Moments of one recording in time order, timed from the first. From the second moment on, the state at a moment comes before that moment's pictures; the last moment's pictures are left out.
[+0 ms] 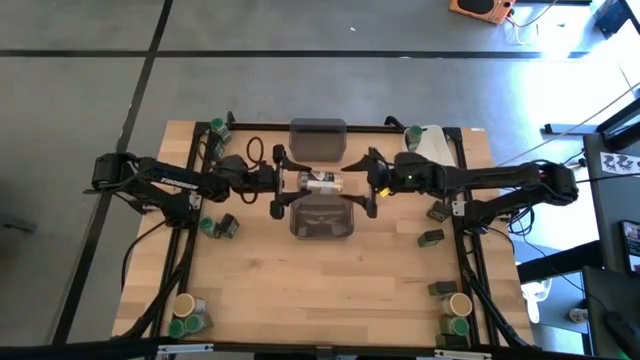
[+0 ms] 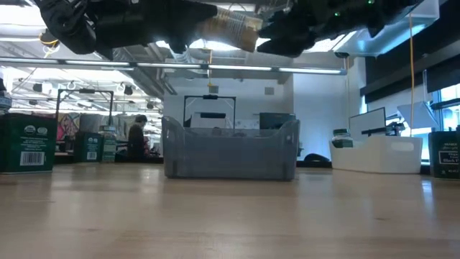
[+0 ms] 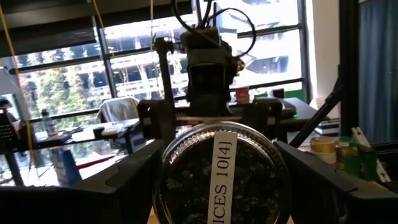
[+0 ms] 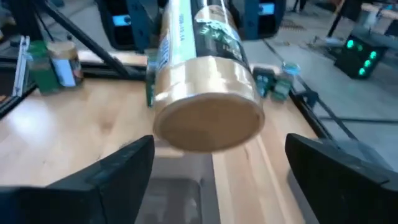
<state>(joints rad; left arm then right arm) 0.18 1.34 0.51 1.02 0.16 0.13 -0.12 1.27 0.78 0.27 -0.07 -0.13</state>
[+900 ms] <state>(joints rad) 0.16 1.35 0.51 1.03 0.18 0.13 -0.12 1.48 0.78 0.68 -0.22 -0.09</state>
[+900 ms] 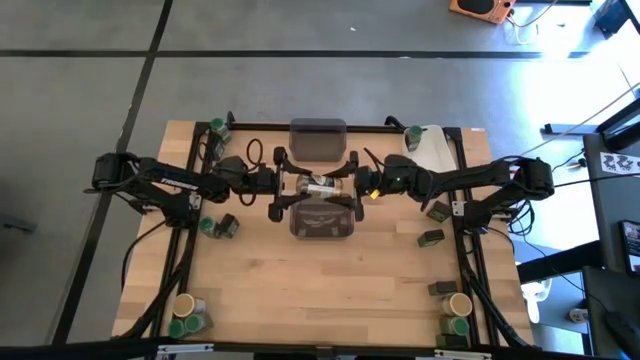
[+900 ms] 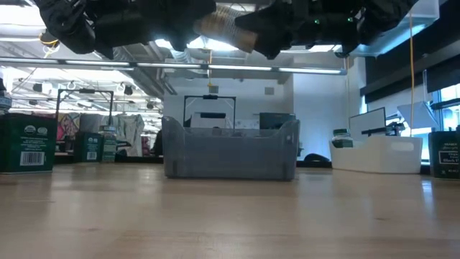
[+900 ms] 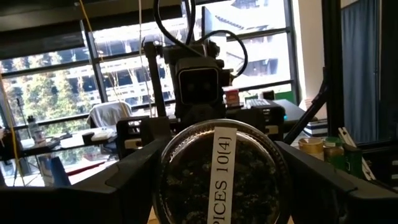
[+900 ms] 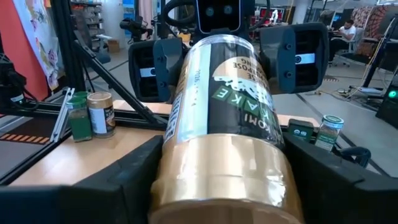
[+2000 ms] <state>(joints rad) 0.23 1.02 0.51 0.24 -0.26 0.13 -0.14 1.52 1.39 -0.74 0.14 -0.13</state>
